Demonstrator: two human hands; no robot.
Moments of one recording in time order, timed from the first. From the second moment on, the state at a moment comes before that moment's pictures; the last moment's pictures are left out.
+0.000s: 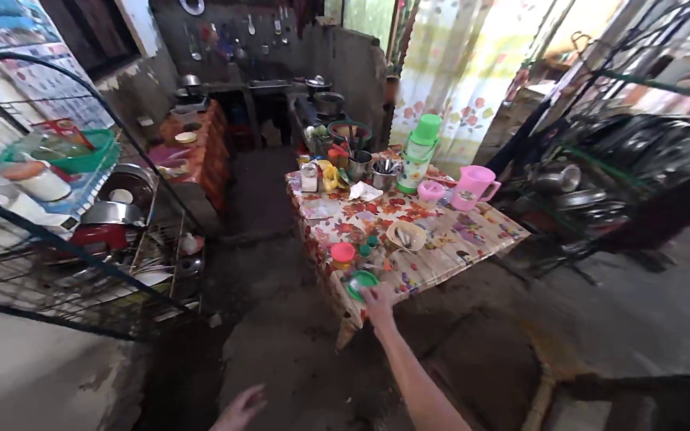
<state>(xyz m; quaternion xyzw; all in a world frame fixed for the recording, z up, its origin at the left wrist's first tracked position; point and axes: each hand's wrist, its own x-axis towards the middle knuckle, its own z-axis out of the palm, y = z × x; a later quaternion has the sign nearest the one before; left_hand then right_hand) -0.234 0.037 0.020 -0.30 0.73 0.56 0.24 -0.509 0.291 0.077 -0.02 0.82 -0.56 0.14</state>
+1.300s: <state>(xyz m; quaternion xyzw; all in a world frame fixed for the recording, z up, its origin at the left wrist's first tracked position) -0.334 0.225 0.043 -0.45 0.34 0.82 -0.01 -0.465 0.452 0.066 -0.12 0.84 -0.42 0.32</state>
